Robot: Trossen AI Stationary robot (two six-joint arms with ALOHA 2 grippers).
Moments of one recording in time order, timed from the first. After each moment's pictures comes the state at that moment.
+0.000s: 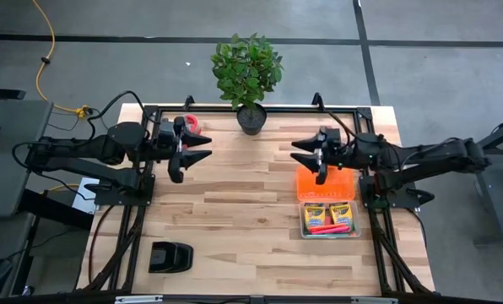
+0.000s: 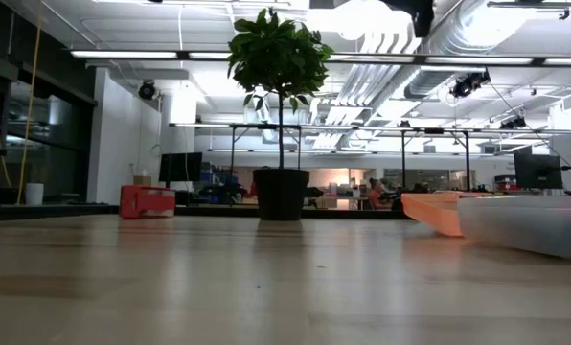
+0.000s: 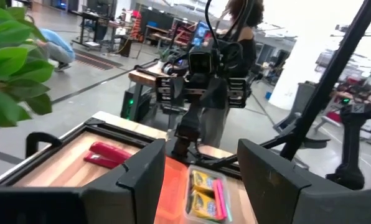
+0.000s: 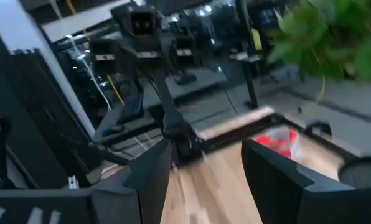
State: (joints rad) left arm 0.08 0.81 0.86 -0.06 -0.14 -0.28; right arm 0.03 0.92 0.70 0.25 0.18 0.30
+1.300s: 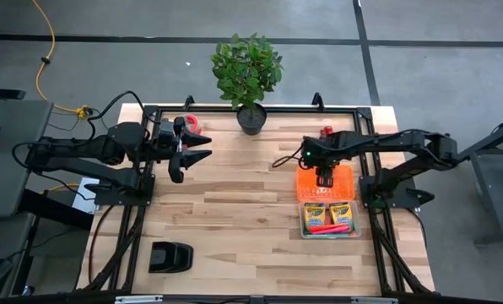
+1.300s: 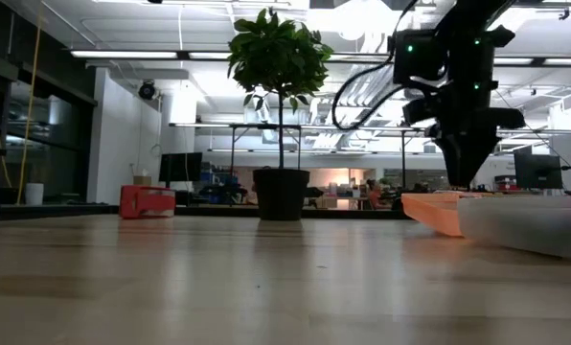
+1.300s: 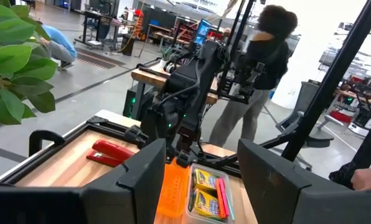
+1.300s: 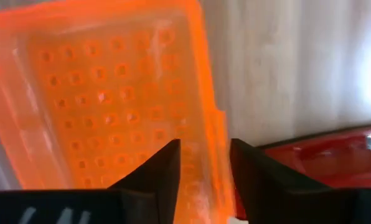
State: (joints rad) left arm 0.08 0.81 0.86 -0.06 -0.15 -0.28; right arm -0.25 1.37 0.85 -0.92 0.10 -0.17
